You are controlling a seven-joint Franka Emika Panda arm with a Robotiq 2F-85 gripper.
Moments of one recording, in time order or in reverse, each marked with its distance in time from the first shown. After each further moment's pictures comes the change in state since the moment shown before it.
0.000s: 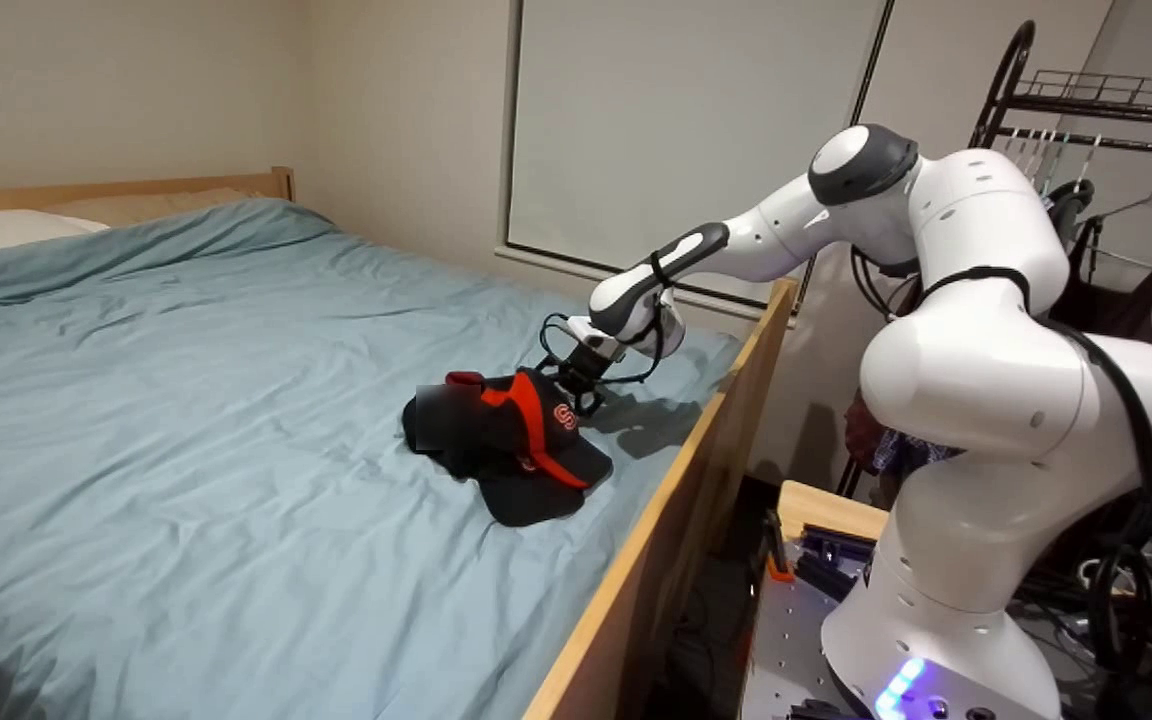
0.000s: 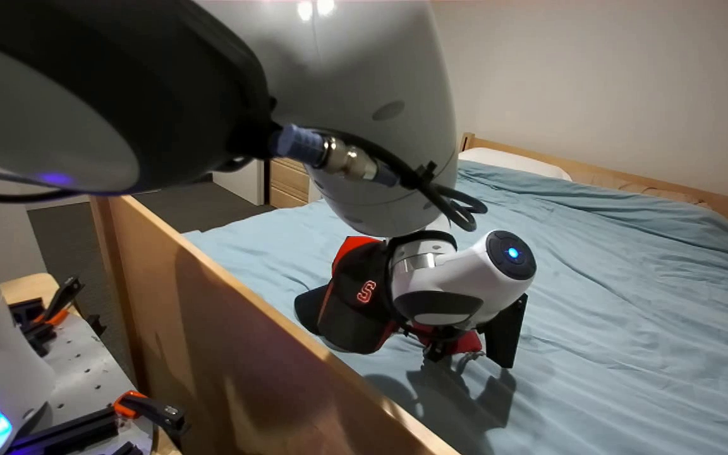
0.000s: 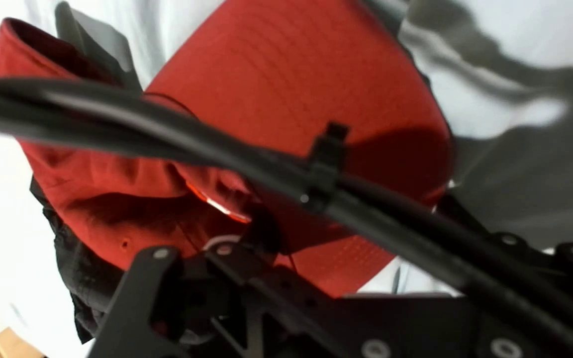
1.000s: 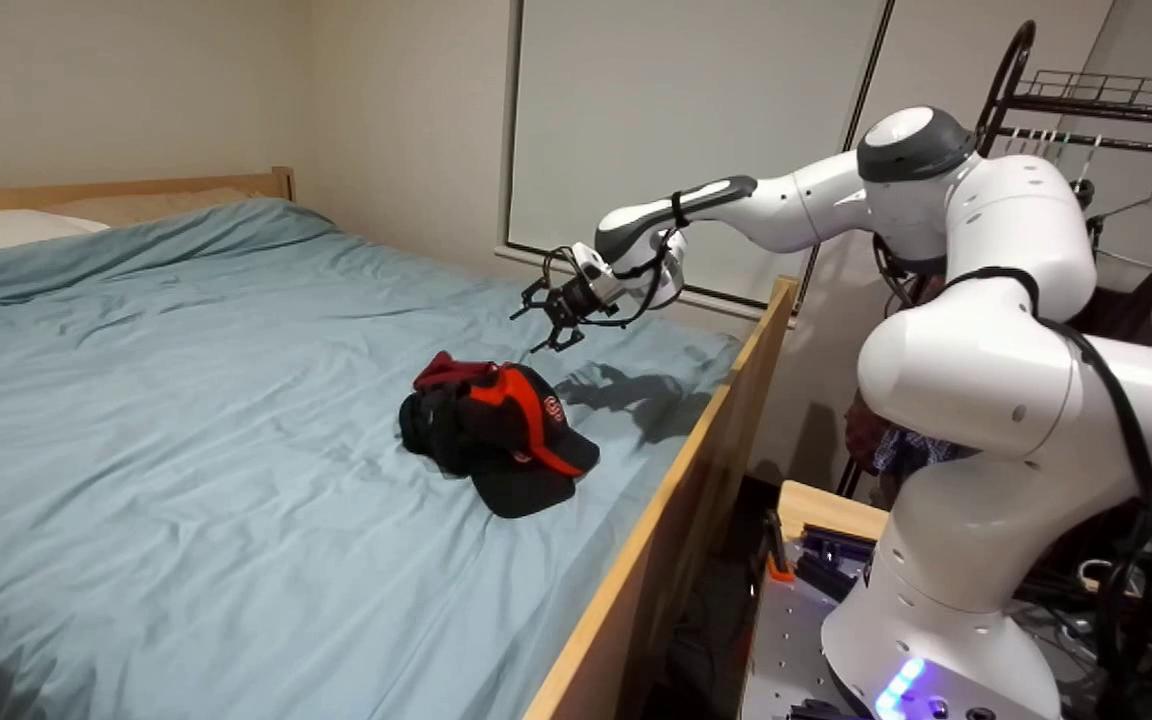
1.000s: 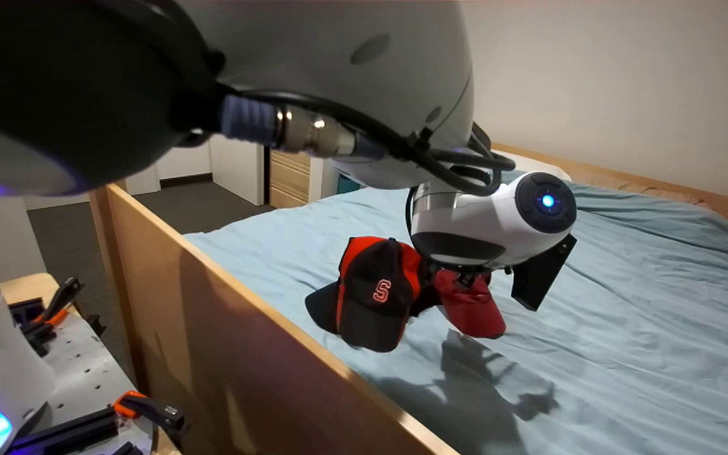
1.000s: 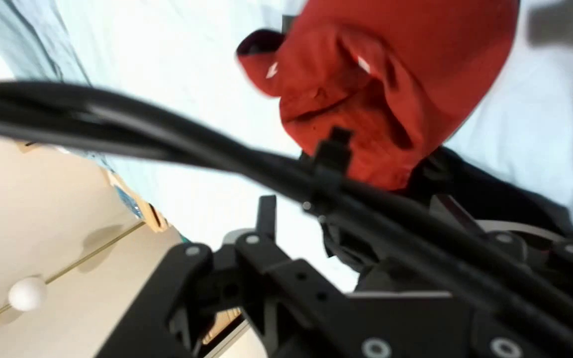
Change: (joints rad) arm -0.184 0.005 0.303 -0.012 0.196 0.053 0.010
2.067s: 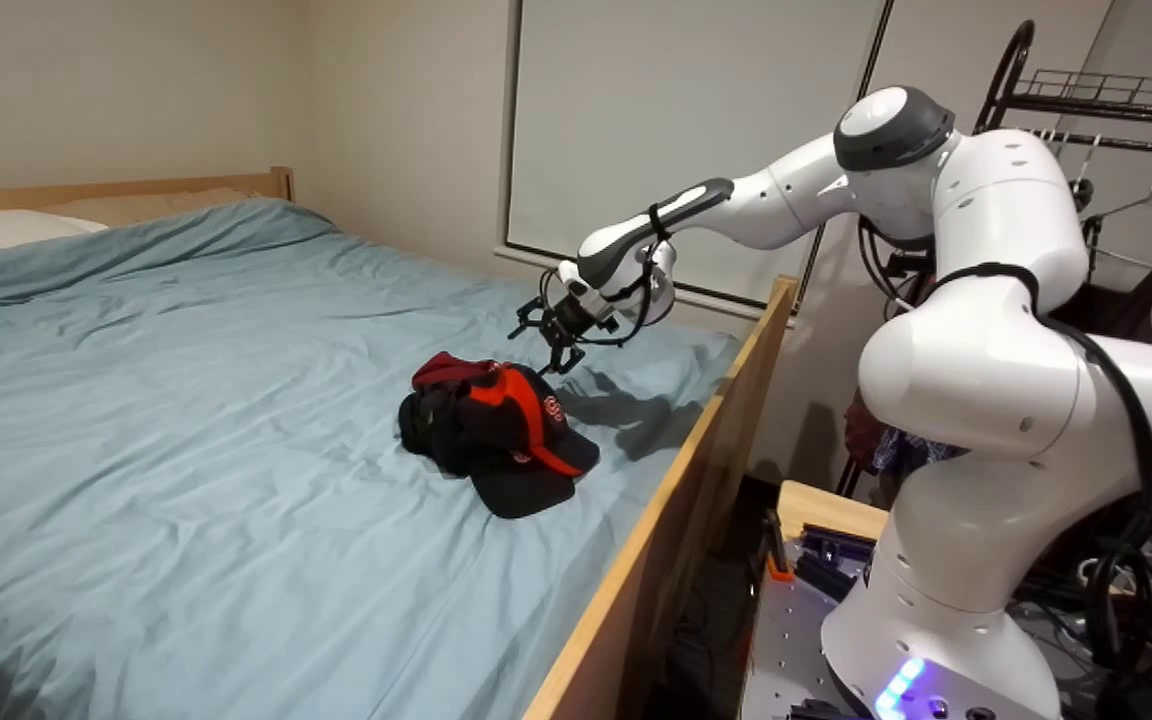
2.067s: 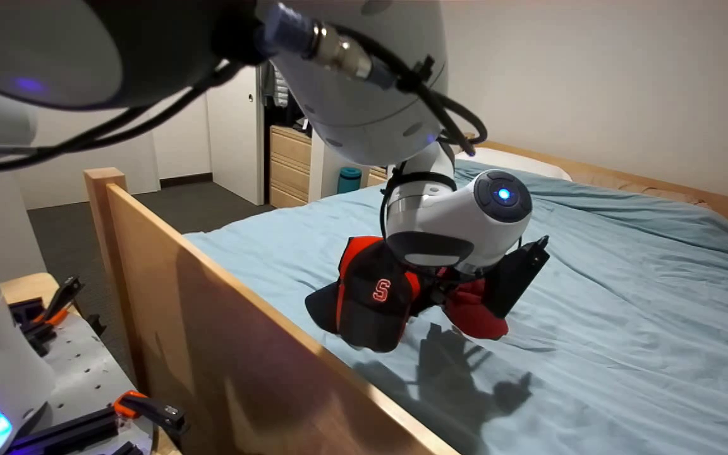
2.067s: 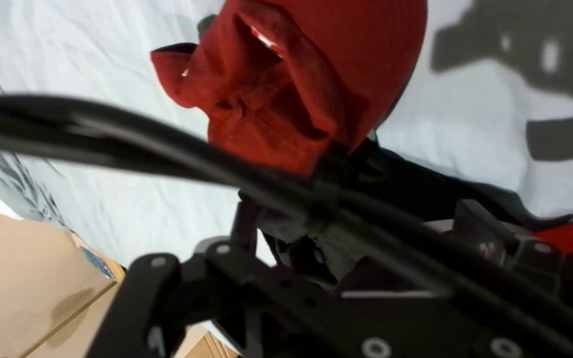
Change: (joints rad) arm 0.130 -0.100 -0.145 -0.080 0.018 0.113 0.172
